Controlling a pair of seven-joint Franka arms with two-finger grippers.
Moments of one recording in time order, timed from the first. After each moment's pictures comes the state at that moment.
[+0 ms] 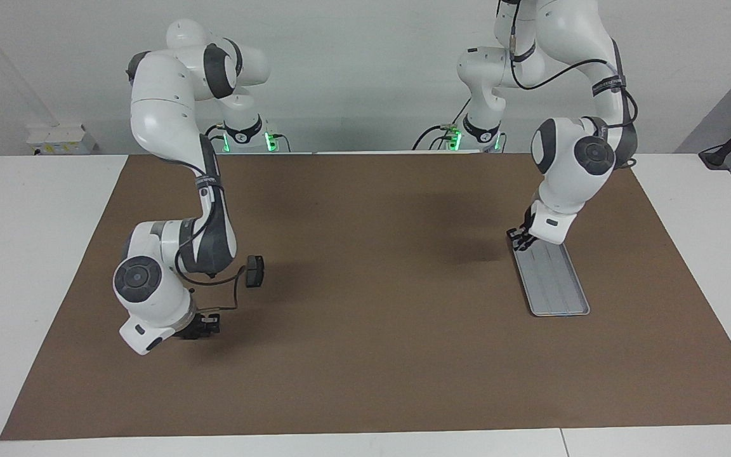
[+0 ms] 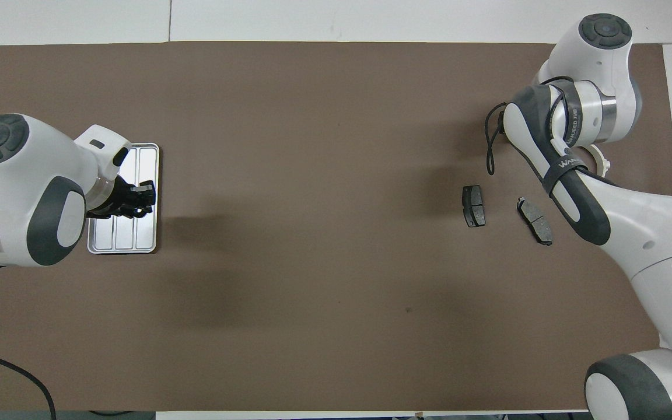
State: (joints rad) left arm -0.14 0.14 0.05 -2.05 -0.01 2.09 -0.30; right arm -0.02 0.79 0.05 -1.23 -0.14 1.91 0.01
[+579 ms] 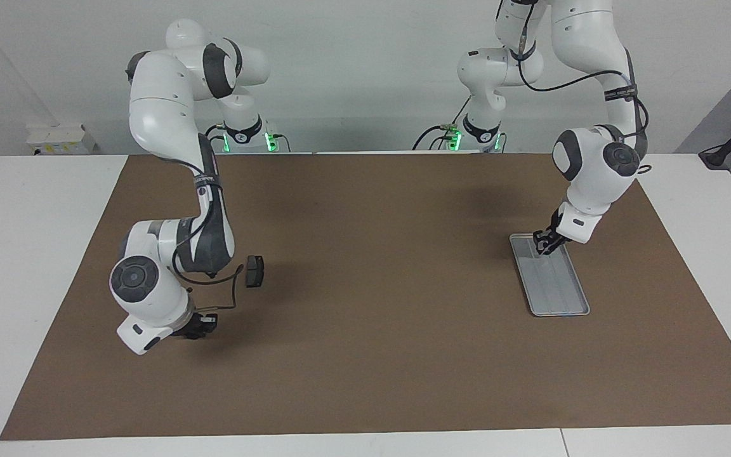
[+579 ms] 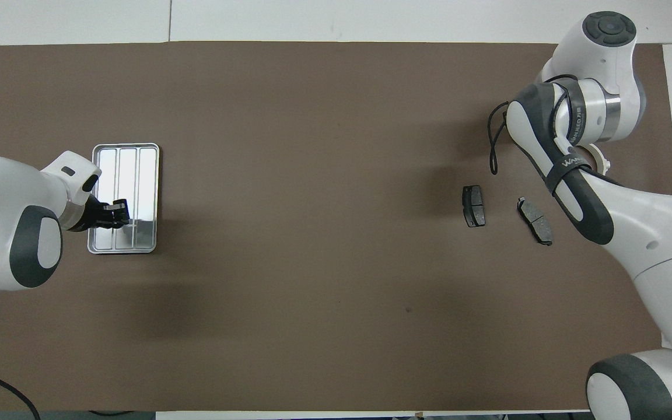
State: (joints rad) left arm -0.03 0.12 0.04 -2.21 -0.01 2.29 -0.16; right arm -0.03 0.79 0.05 -1.23 -0.14 1.90 0.00
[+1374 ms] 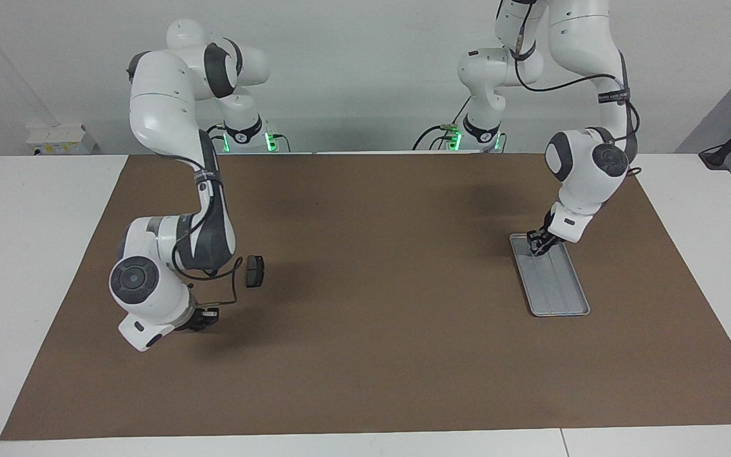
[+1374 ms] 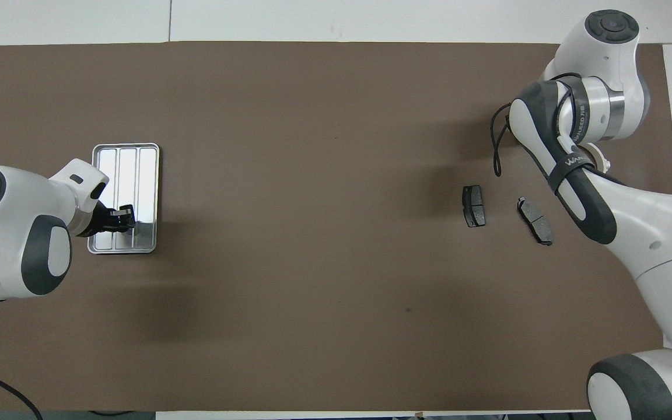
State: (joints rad) left arm -0.03 0.11 0.04 -2.26 -0.01 2.35 -0.15; right arm 0.00 0.79 0.06 -1.16 -0.12 1.76 0.07
